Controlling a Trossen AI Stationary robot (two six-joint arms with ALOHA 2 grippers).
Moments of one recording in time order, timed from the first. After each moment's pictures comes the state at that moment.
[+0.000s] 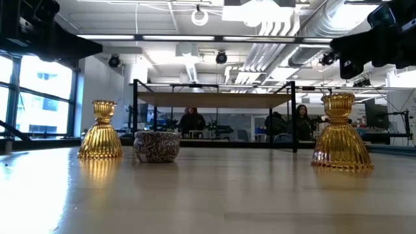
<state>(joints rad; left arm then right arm) -0.46 0.22 0.06 0.21 -0.66 0.07 -0.05 0.01 0.01 0.11 -0.08 0.10</state>
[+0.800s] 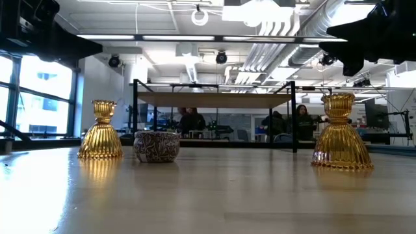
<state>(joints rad) -0.46 0.22 0.06 0.21 -0.66 0.07 -0.05 0.01 0.01 0.23 0.16 0.13</state>
